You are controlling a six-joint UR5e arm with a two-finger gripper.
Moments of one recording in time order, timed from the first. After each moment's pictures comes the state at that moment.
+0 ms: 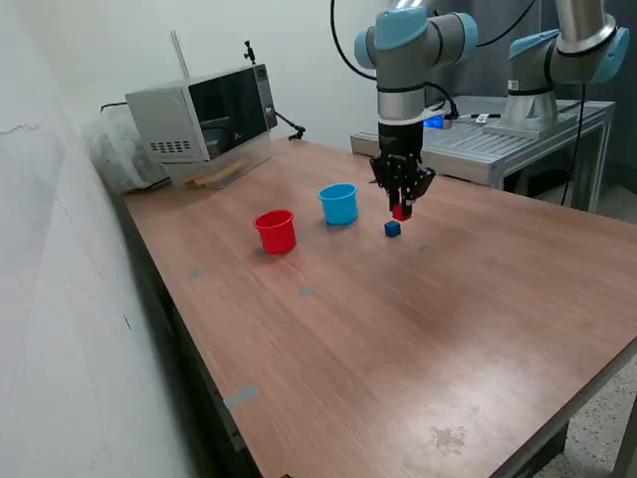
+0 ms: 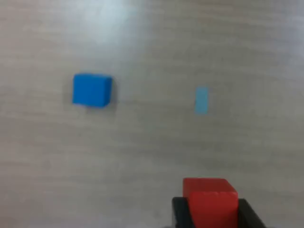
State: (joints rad) arm 0.09 -0.98 1.54 -2.18 -1.65 3.16
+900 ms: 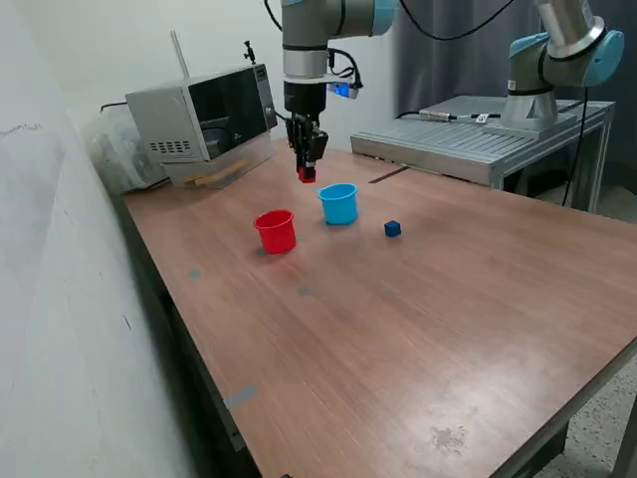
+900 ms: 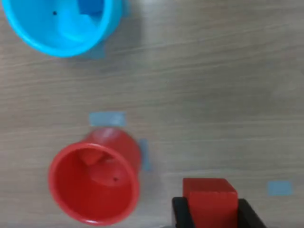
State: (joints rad) arm -0.10 -0.91 1.26 -2.08 -1.70 3.15
